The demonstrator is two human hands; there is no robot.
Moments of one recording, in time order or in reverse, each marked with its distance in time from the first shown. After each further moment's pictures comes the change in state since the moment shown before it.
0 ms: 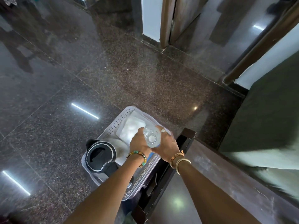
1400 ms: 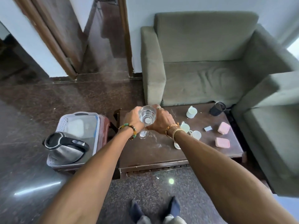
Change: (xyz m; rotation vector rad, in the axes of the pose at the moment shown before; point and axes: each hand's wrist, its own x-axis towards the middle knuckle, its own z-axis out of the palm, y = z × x) left_hand -0.414 0.114 0.009 0.298 -0.288 0.756; right_hand -0.460 0.061 -0.110 0.081 0.623 0.310
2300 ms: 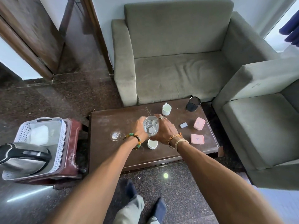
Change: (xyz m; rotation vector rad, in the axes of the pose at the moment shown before) left_hand -0.004 0.144 0.168 -0.037 -0.121 0.085; right_hand -0.040 0.193 -0.079 0.007 -0.072 0.111
